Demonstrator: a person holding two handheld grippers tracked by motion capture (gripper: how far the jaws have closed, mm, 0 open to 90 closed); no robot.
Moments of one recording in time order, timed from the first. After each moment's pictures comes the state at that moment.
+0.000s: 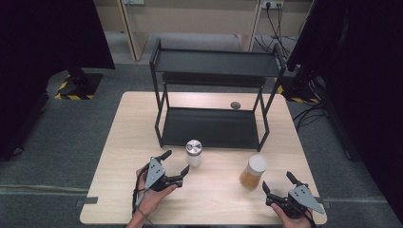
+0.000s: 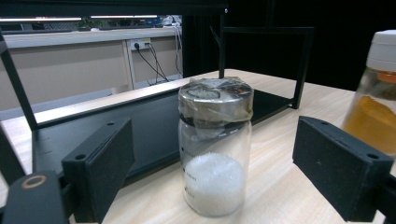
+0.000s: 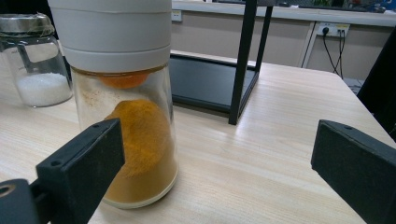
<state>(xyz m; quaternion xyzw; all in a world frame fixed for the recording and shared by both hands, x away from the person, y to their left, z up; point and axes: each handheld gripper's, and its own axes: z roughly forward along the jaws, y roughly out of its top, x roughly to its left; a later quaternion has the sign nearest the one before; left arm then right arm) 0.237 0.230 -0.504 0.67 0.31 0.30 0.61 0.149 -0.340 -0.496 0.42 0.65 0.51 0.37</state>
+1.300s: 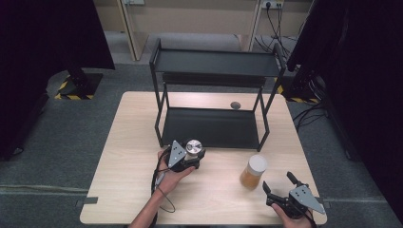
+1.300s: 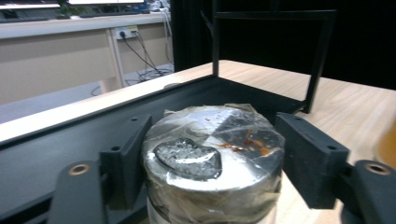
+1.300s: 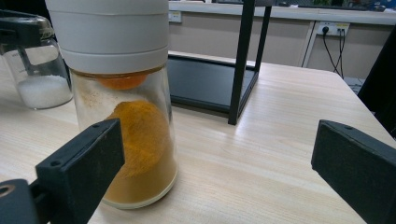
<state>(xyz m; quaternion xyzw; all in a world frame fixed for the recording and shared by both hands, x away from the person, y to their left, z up) 0.293 0.184 -0.493 0.69 0.31 0.29 0.59 0.149 -0.342 -0.497 0.43 0.65 0.51 0.37</state>
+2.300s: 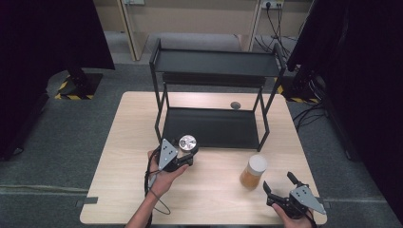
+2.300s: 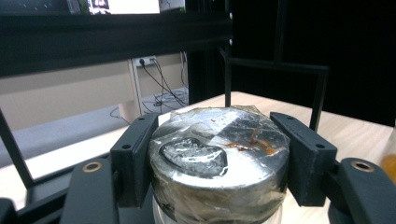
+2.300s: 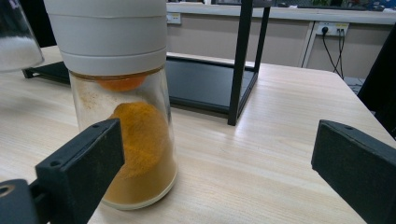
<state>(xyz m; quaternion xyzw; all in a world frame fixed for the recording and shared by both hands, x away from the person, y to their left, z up) 0.263 0.198 -0.457 0.65 0.30 0.33 0.61 0.148 -0.343 -0.498 0.43 0.64 0.52 0.37</state>
